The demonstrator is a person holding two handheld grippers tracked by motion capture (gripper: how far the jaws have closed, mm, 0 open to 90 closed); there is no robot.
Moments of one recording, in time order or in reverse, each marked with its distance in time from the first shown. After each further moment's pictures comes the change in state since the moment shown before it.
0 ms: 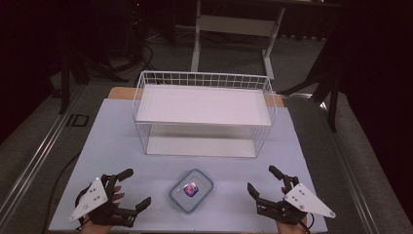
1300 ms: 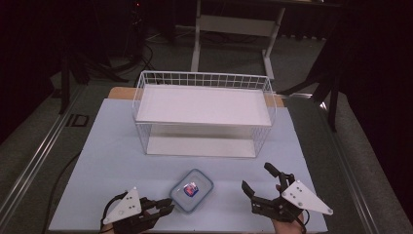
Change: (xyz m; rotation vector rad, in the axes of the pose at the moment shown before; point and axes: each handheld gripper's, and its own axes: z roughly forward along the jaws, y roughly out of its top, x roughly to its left) left arm -0.048 0.002 0.038 0.290 -0.198 0.029; right arm 0.007 0.010 0.009 -0.047 0.047 0.072
